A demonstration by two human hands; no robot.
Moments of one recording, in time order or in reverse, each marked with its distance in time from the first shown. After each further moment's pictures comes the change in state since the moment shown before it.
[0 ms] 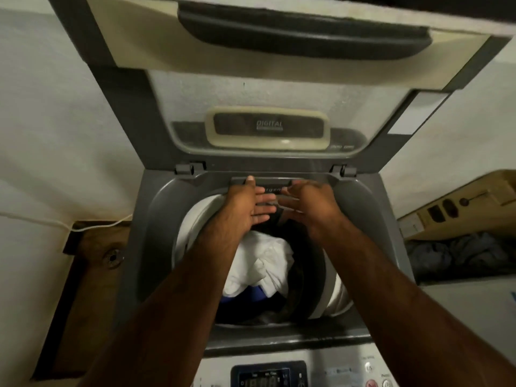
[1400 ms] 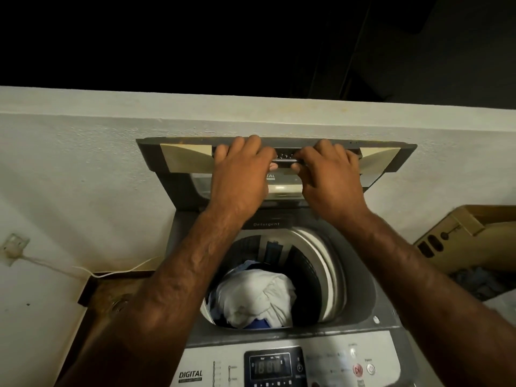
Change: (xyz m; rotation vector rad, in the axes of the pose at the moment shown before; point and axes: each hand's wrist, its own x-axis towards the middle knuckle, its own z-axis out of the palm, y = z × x) left_hand -0.199 0.077 -0.002 1.396 0.652 1.458; right_hand -0.153 -0.111 -0.031 -1.229 0.331 -1.215
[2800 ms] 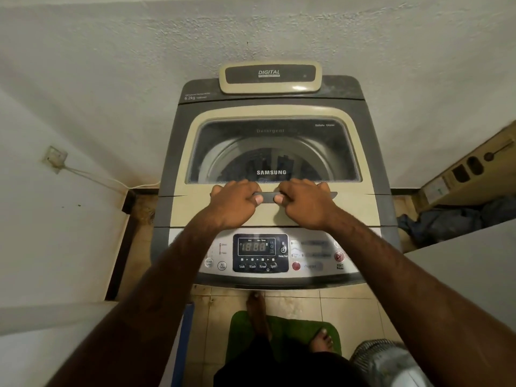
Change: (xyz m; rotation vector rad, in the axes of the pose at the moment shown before) left_hand -0.191 0.033 0.072 -0.265 -0.841 -0.360; right_hand -0.176 0.015 0.080 0.227 -0.822 0.058
